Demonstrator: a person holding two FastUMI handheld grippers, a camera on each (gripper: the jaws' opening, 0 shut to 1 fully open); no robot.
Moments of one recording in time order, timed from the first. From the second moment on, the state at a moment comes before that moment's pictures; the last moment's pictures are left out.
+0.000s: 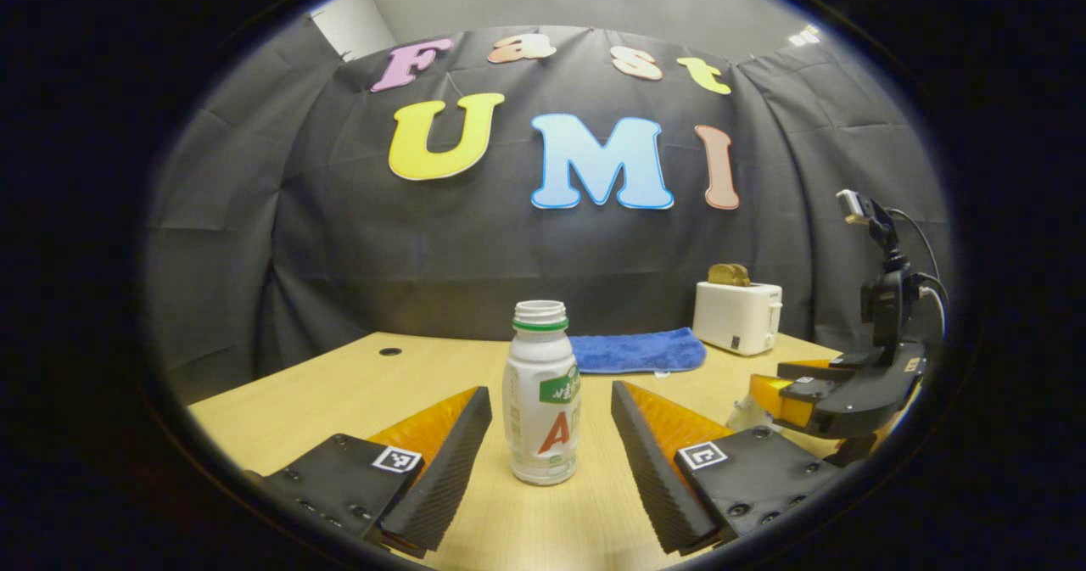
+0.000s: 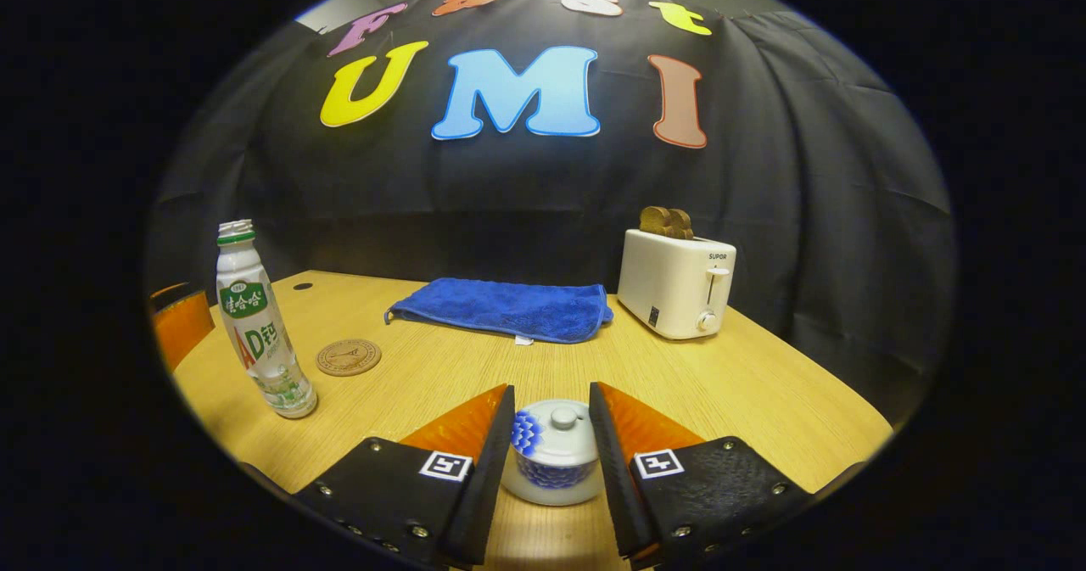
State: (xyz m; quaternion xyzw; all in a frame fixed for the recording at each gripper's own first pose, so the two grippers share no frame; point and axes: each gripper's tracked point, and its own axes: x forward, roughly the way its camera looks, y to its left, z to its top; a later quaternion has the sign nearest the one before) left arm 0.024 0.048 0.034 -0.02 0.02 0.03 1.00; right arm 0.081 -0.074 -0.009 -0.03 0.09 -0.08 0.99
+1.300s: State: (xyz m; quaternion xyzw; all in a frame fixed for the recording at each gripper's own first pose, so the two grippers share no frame) left arm 0.051 0.056 -0.011 -0.02 0.07 0.04 1.00; right arm 0.067 -0.066 0.055 -0.01 0.02 -0.04 1.00
